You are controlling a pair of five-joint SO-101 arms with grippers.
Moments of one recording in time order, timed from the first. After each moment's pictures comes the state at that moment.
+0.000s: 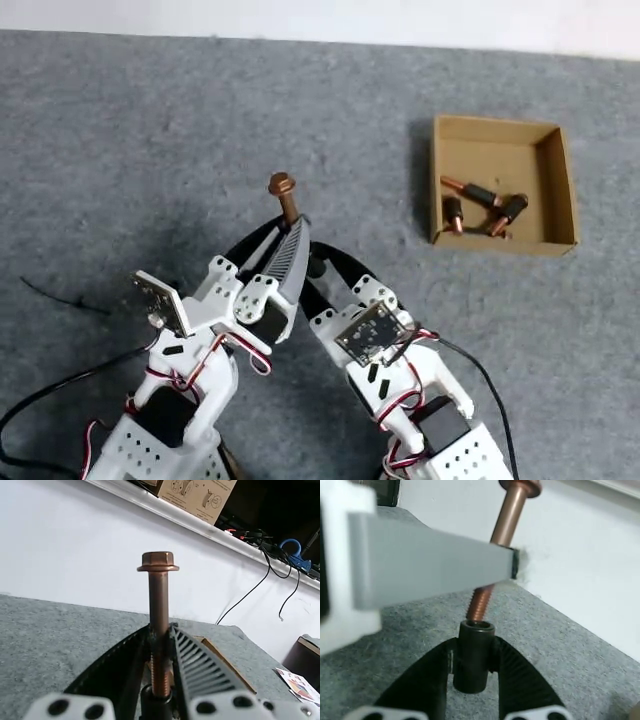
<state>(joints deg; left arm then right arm) 26.3 -103.7 96.0 7.3 27.8 -36.0 -103.5 95.9 19.1 20.4</state>
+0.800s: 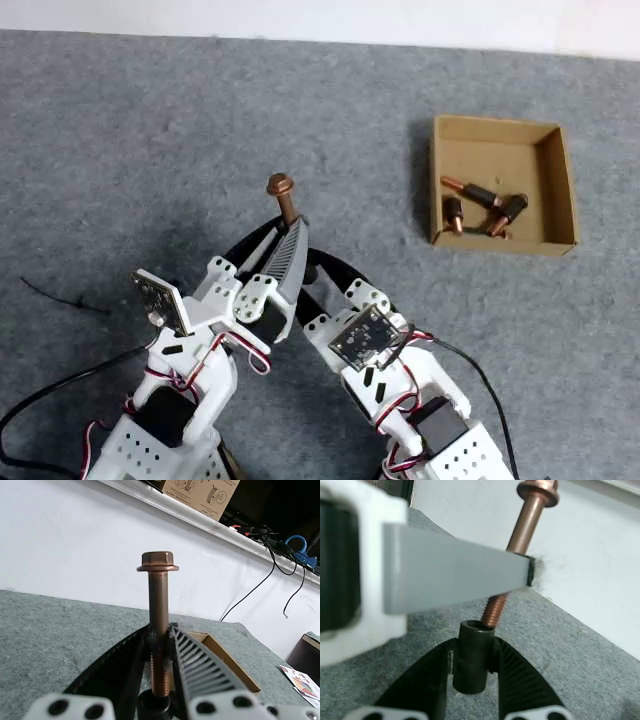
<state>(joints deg) 26.0 -103.7 96.0 9.1 27.8 -38.4 -103.4 95.9 19.2 20.4</state>
